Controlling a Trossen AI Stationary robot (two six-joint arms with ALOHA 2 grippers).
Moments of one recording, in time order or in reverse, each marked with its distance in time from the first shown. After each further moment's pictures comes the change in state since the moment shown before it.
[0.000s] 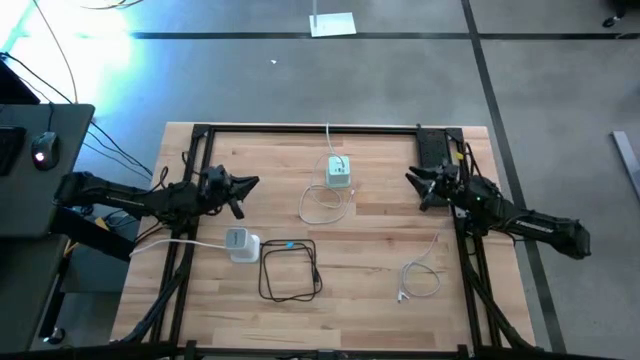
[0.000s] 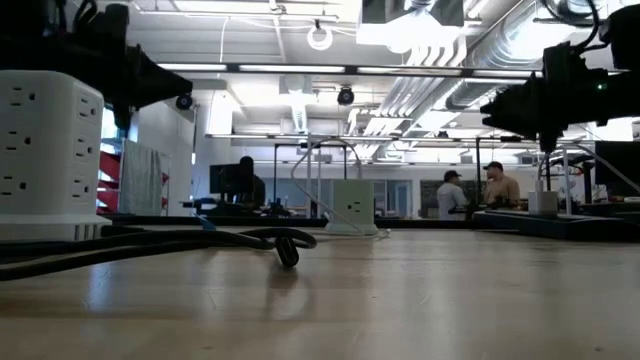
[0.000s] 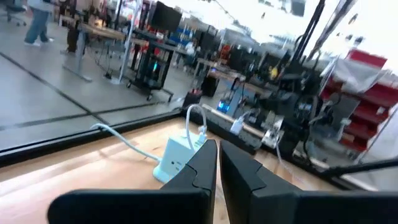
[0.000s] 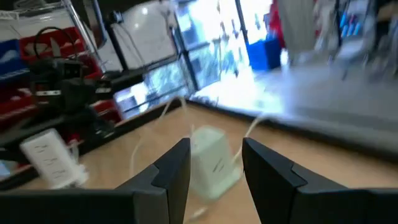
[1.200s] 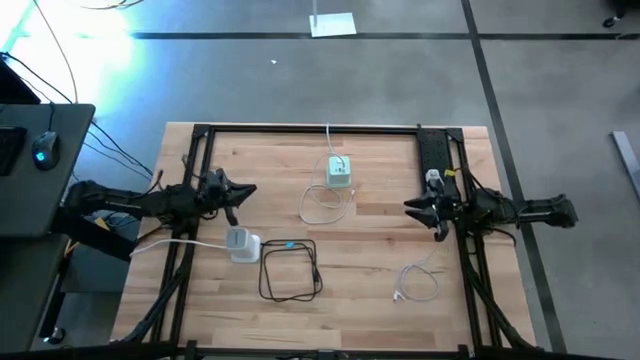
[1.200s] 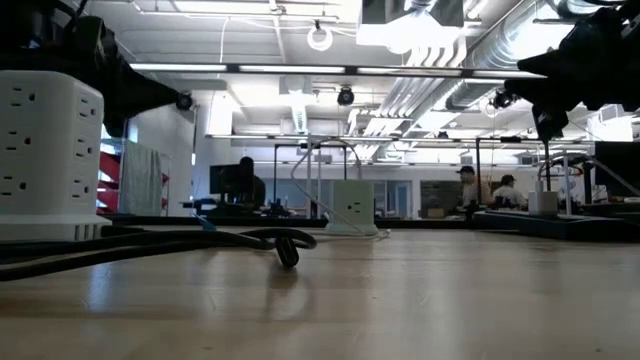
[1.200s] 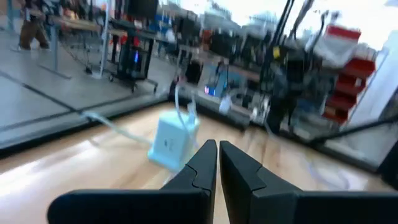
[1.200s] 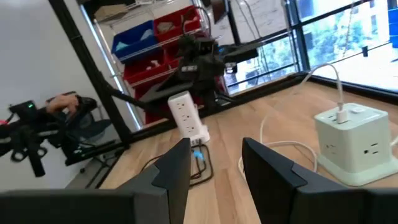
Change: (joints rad) left arm 0.030 -0.315 -0.006 -0.347 0.110 0.050; right arm 0.421 -0.131 0.000 -0.037 -0.057 -0.024
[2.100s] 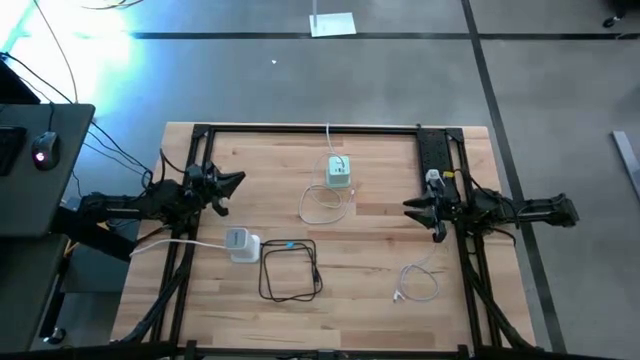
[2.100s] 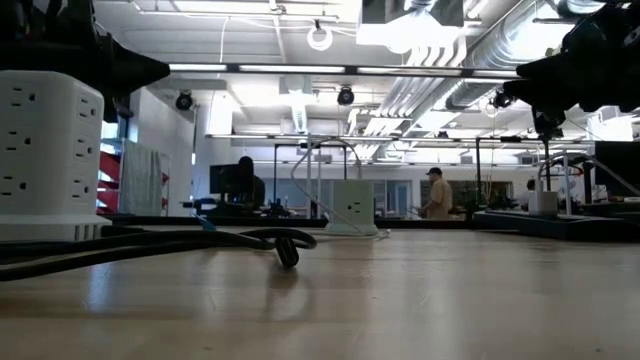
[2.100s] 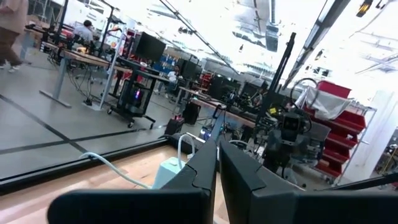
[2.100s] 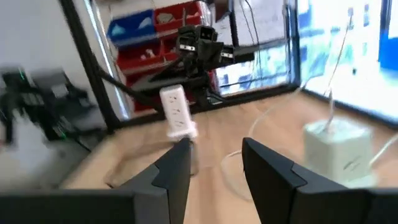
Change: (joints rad) left arm 0.035 -0.158 0.000 0.008 -0.015 0.001; right arm -0.003 0.027 -0.001 -0.001 -0.008 -0.256
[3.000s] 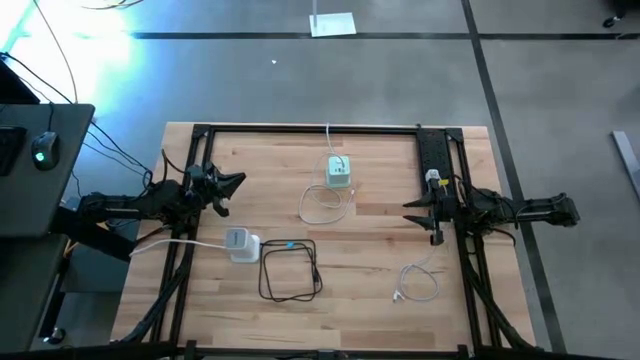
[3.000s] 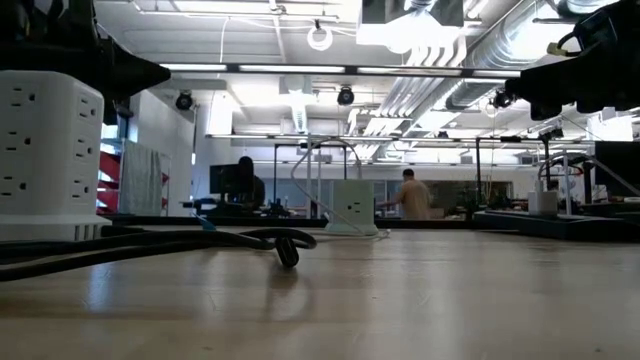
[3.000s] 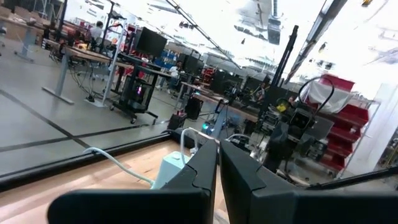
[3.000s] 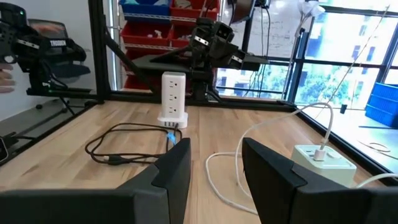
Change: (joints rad) left arm 0.000 -0.005 0.003 -0.058 0.000 0.112; right arm 0.000 0.011 0.000 -0.005 -0.026 -0.163
